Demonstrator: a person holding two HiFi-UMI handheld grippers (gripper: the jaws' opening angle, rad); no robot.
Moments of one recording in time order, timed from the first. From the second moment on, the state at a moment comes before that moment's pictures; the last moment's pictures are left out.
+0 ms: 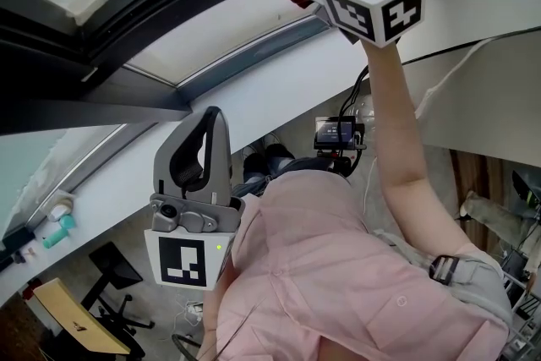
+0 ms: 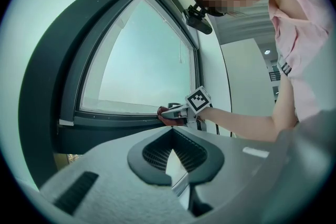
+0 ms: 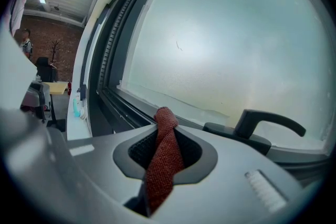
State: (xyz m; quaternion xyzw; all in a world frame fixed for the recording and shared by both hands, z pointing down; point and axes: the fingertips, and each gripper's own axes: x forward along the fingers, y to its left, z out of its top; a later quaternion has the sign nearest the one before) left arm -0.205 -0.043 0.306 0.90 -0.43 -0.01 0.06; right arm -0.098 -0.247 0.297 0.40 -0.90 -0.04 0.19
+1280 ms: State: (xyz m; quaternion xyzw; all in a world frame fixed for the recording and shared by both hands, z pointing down) left arm -0.210 -0.032 0.305 0.90 -0.43 -0.01 0.05; right arm -0.093 -0.236 0.294 0.41 -0.89 -0.04 0.18
